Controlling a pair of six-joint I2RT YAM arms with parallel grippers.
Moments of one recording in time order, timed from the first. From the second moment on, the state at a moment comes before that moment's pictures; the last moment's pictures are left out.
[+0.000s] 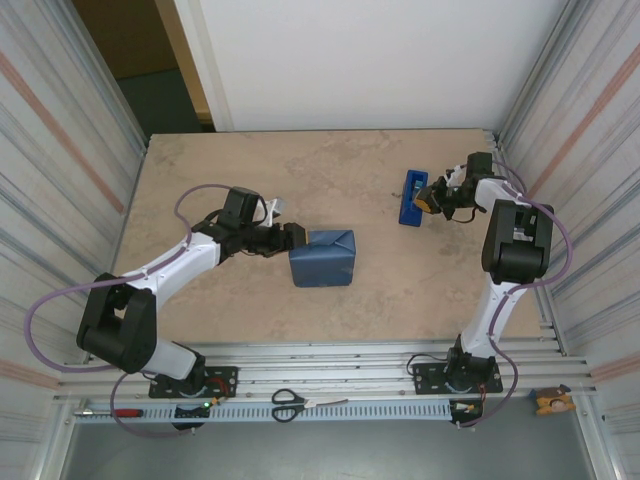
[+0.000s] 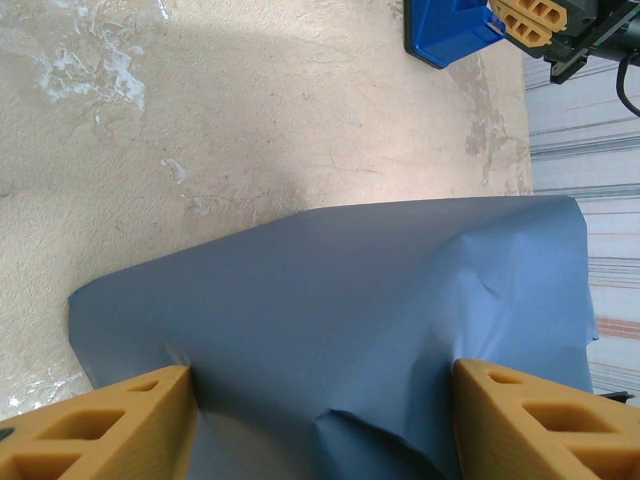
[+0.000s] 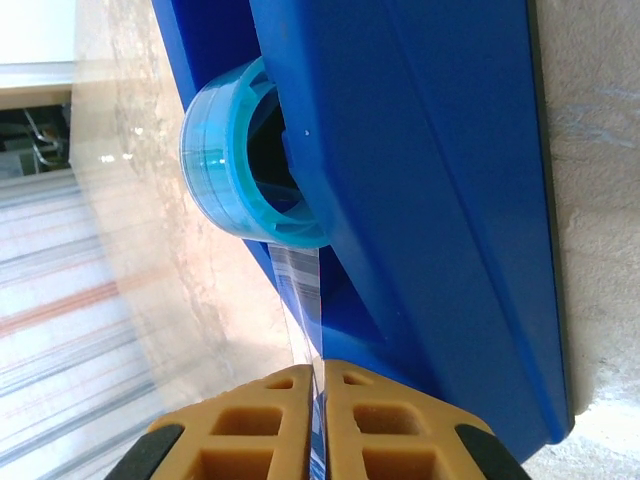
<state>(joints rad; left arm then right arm) -0.44 1.45 0.92 -0.32 0.58 -0.57 -0.15 2.01 1.39 -0.51 -0.78 0.57</state>
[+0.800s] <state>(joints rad) -0.44 1.45 0.92 -0.31 0.58 -0.57 -0.16 1.91 1.33 -0.51 -0.84 0.65</state>
